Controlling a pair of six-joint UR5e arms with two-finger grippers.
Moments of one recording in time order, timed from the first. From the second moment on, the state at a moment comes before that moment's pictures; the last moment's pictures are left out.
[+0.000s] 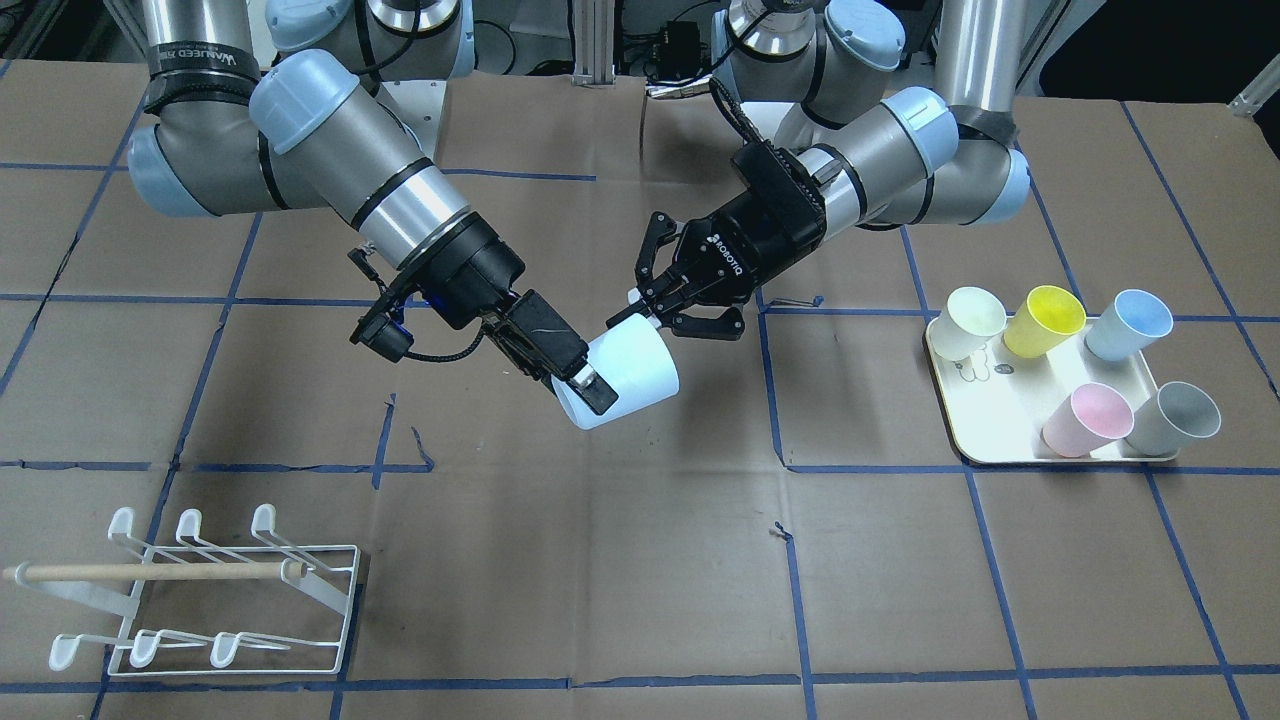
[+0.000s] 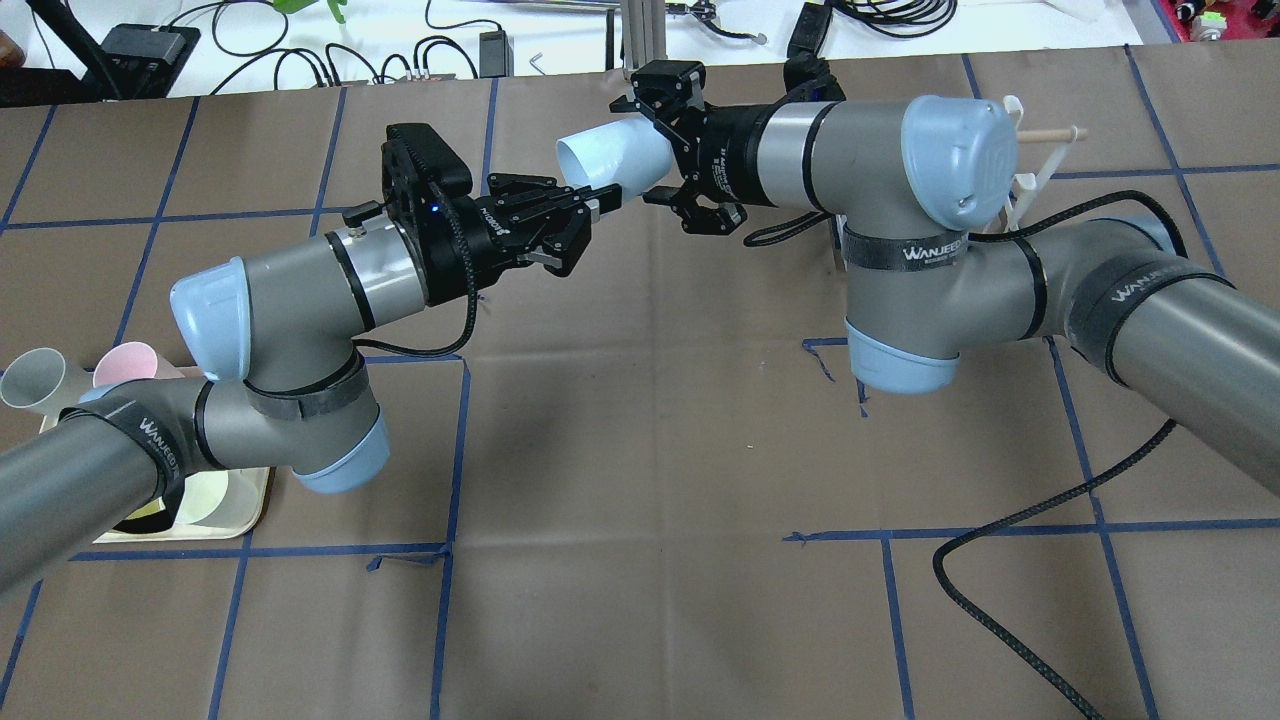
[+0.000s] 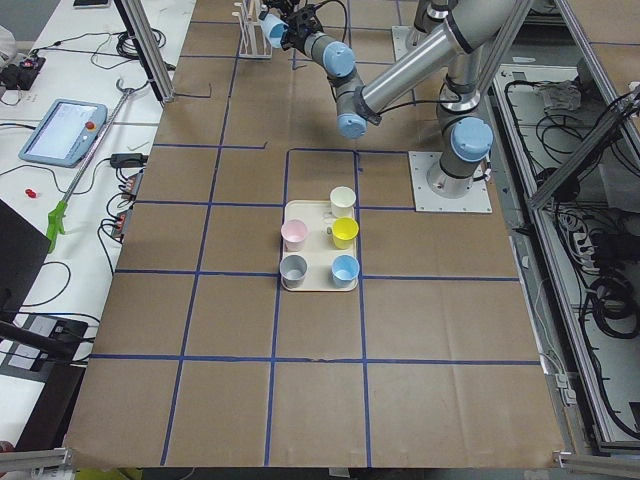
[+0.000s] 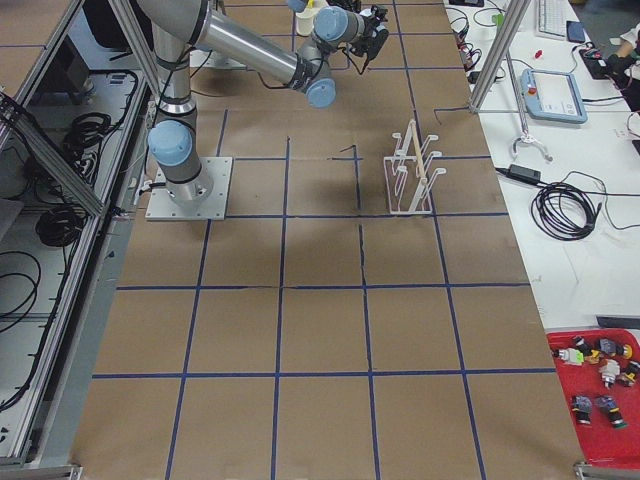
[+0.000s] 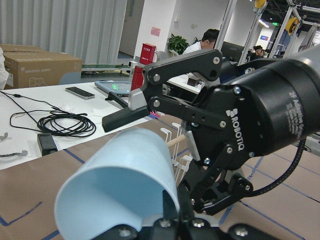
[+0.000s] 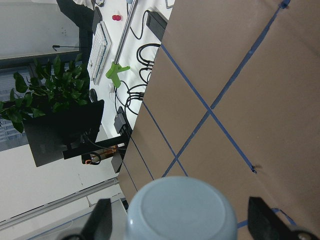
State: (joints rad) left arm -1.54 -1.80 -2.17 0.34 0.56 0.19; right arm 1.71 -1.31 1.92 -3.06 -0.92 1.31
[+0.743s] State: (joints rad) left arm -1.54 -1.80 -2.17 0.34 0.56 0.19; right arm 1.71 -1.31 1.92 -3.06 -0.92 1.32
